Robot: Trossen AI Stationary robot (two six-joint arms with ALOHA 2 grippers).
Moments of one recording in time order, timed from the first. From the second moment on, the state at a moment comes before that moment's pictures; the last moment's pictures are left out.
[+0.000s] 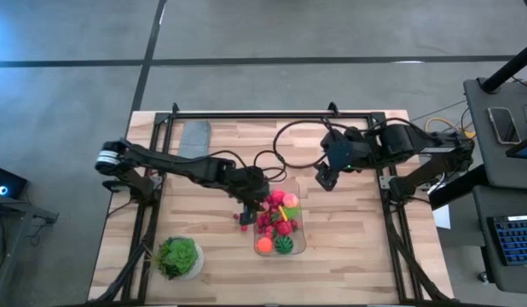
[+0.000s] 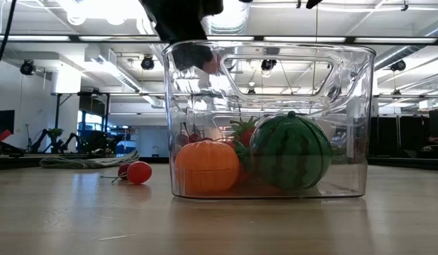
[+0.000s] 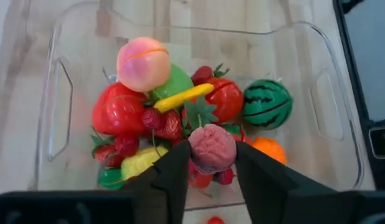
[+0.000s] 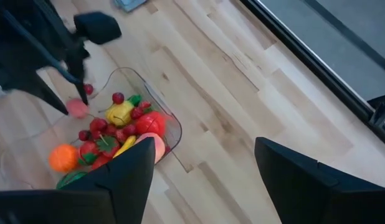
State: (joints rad) left arm -0.09 1.61 1.29 -0.54 0.13 -0.18; right arm 0.17 1.44 1.76 -1.38 0.41 0.69
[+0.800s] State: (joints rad) left arm -0.11 1.24 1.12 -0.90 0.10 -0.58; right arm 0.17 1.47 1.75 -1.35 0.41 0.69
